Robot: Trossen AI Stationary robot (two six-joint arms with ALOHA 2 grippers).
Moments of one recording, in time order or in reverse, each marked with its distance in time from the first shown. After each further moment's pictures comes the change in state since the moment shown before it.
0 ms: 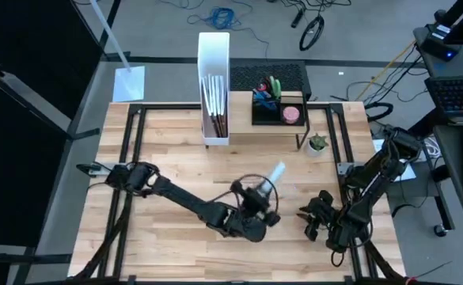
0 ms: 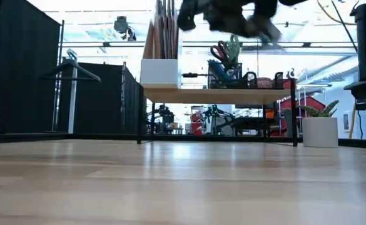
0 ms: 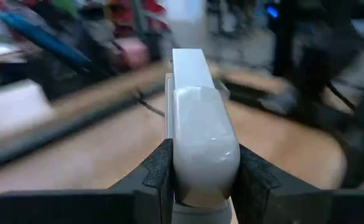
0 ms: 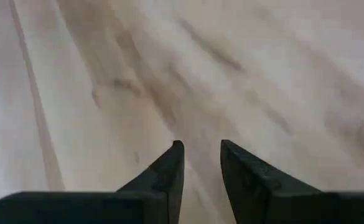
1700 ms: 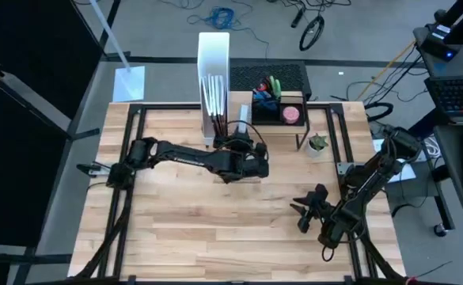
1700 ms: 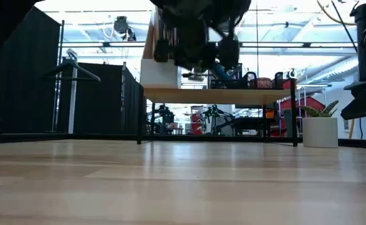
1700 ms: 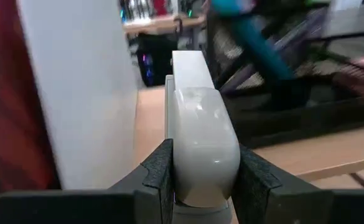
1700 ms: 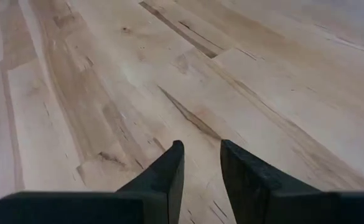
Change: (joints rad) left arm 0.357 -0.069 -0.001 -0.656 -0.053 -0.648; right arm -0.088 0.000 0.001 0.024 0.119 -0.060
